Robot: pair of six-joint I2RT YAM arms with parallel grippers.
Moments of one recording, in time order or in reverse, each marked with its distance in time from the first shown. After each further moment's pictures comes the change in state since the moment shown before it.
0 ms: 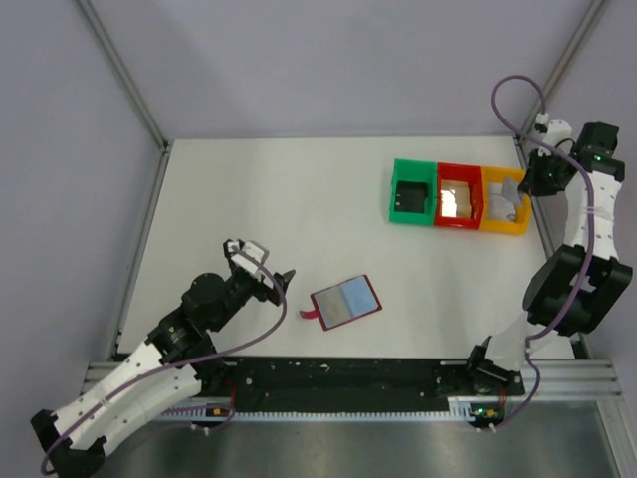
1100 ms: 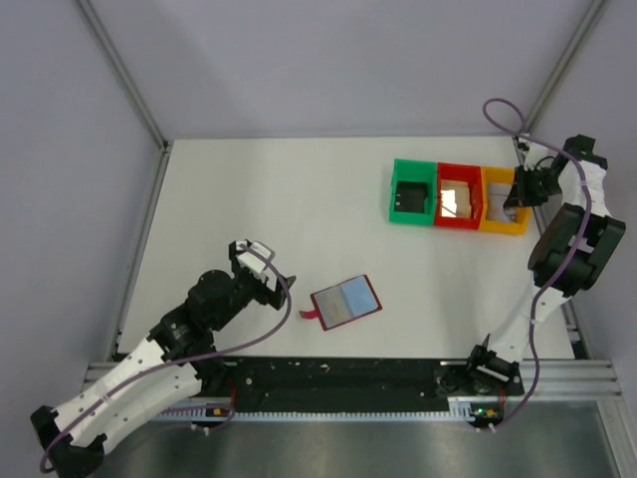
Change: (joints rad) left arm -0.012 0.072 0.026 -0.095 0.023 -0.014; right arm -0.029 0.394 0.153 -0.115 -0.114 -0.150
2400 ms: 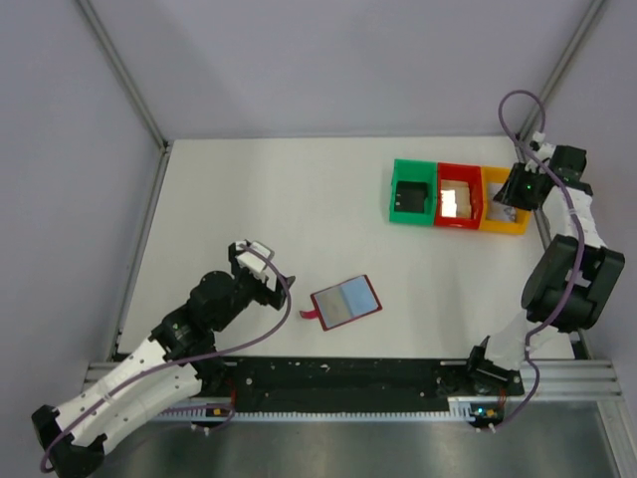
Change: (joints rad) left arm 0.000 0.006 -0.016 0.004 -0.024 -0.027; right arm 0.074 -0.333 -0.373 0.421 0.142 0.506
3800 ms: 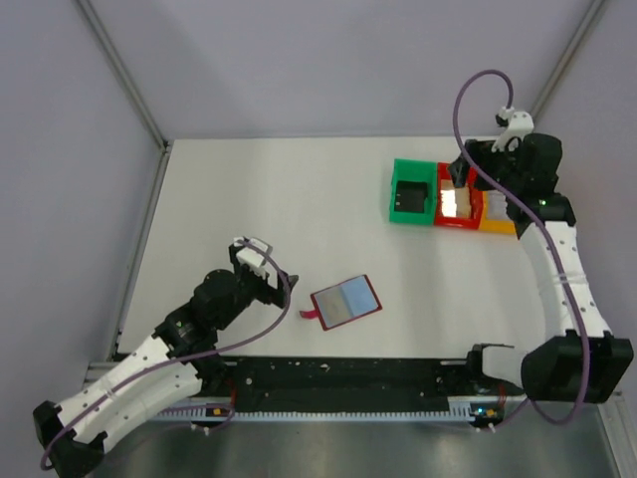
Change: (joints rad) left arm 0.000 0.029 -0.009 0.027 -0.005 -0.091; right arm 0.293 -0.393 -0.092 0.144 0.109 0.085
